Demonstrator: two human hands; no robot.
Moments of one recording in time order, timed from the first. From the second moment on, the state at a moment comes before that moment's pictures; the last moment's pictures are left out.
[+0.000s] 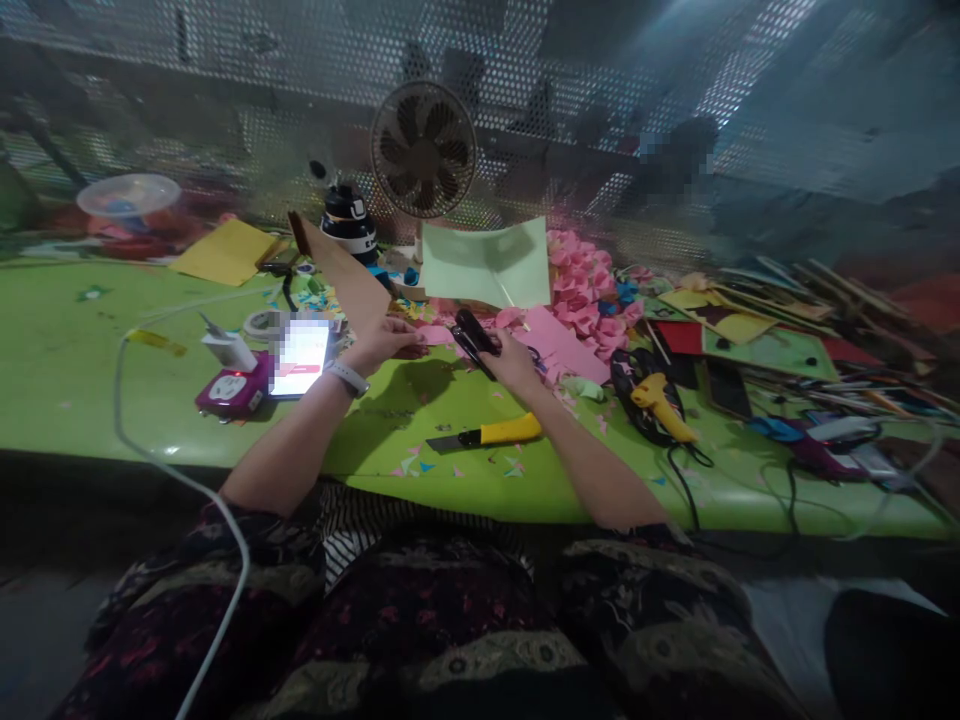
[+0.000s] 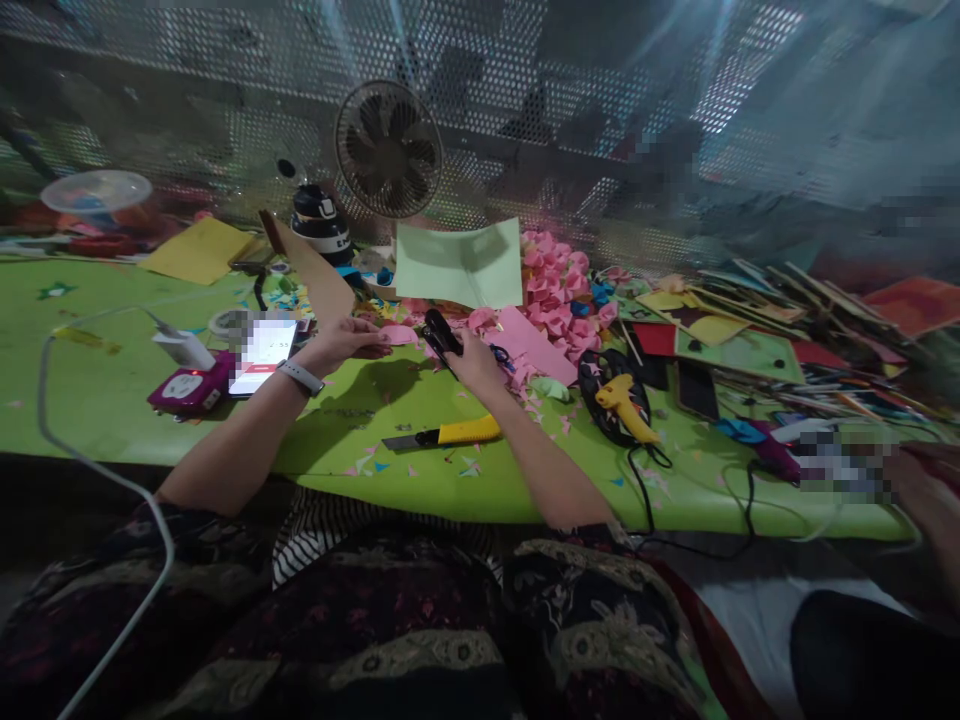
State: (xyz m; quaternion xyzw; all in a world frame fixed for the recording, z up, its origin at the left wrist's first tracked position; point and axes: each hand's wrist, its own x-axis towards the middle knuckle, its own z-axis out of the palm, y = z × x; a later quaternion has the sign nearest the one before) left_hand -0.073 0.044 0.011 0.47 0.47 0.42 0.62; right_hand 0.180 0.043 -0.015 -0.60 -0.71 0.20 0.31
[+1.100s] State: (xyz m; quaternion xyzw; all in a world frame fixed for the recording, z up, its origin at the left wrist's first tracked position) left_hand -0.057 -0.001 -0.012 0.44 0.51 0.33 0.66; right_hand 0.242 -0.012 -0.021 -0.44 -0.71 0.43 0.34
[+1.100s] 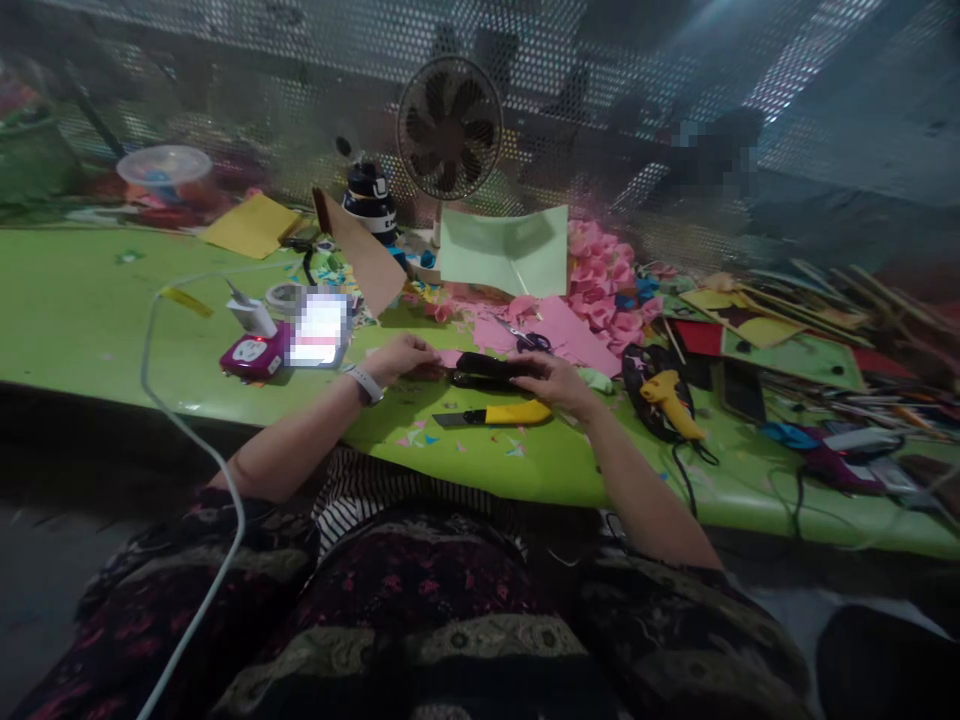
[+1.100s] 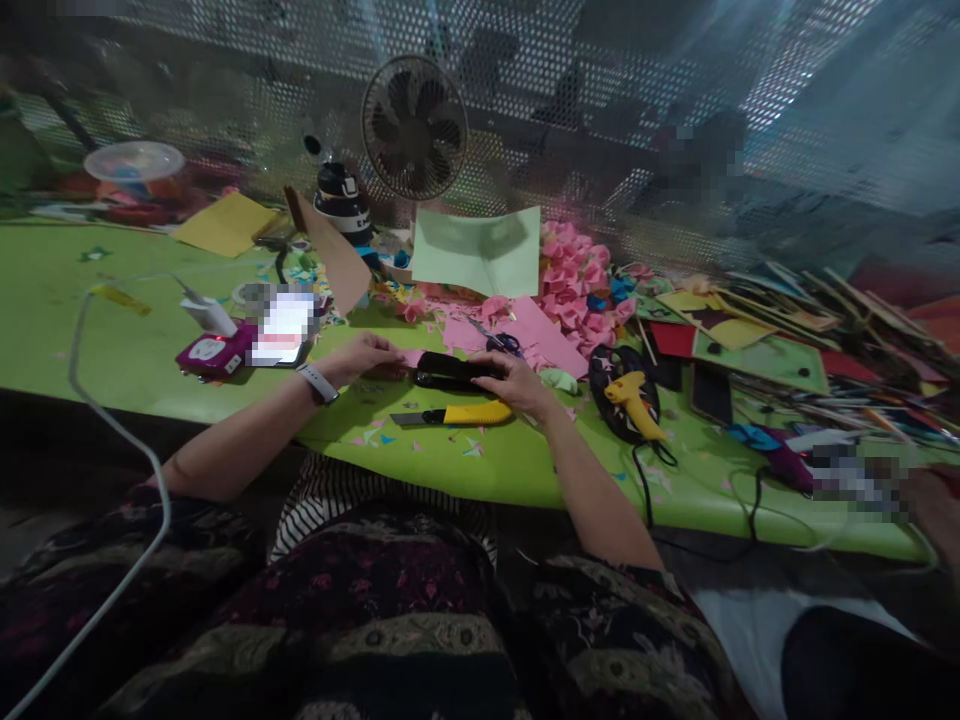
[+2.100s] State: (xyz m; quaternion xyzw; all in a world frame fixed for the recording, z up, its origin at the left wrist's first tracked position) left_hand -0.038 -0.024 -0.005 0.41 0.53 0.30 0.68; right_hand 0.104 0.050 -0.007 -0.47 -0.86 0.10 0.13
